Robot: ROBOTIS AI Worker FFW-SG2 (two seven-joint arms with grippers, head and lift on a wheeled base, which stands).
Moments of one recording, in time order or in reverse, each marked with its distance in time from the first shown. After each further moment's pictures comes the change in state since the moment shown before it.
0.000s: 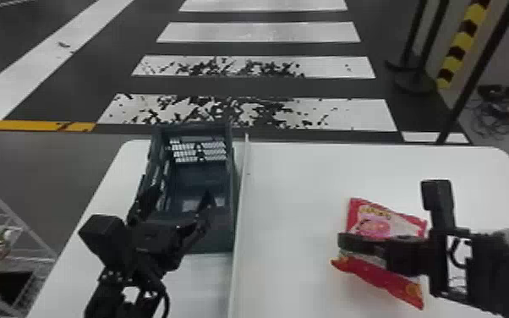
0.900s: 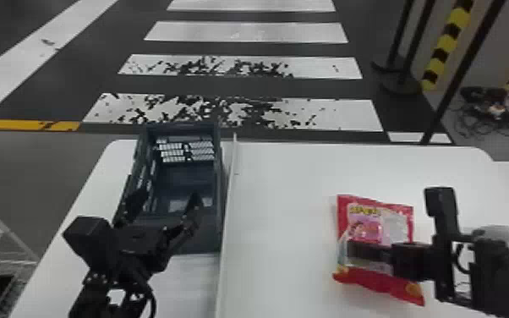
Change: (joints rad) left arm -0.005 0.001 -0.002 0.013 0.003 0.000 -0.001; right arm 0.018 -0.029 -0.057 0.020 0.039 0.029 0.000
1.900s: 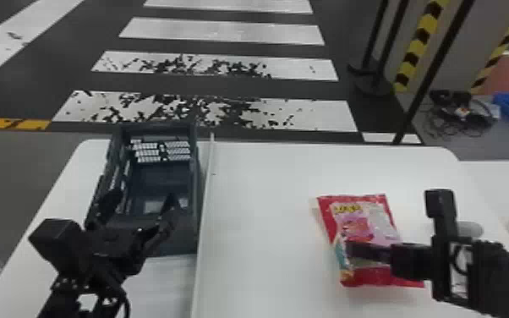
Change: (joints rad) left arm -0.005 0.000 -0.003 0.006 0.002 0.000 0.000; right arm 0.033 -0.032 -0.083 -0.017 -0.014 0.004 0.016
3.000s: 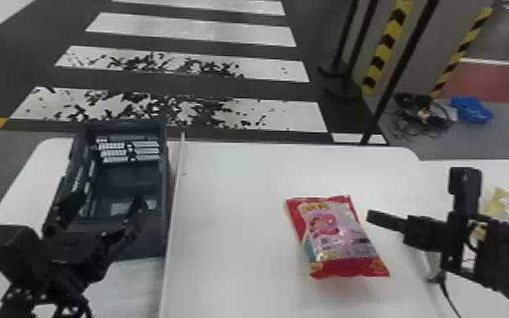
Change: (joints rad) left arm 0.006 0.000 -0.001 -0.008 0.000 0.000 -0.003; right arm -0.038 0.015 -0.210 -0.020 0.060 -0.005 -0.066
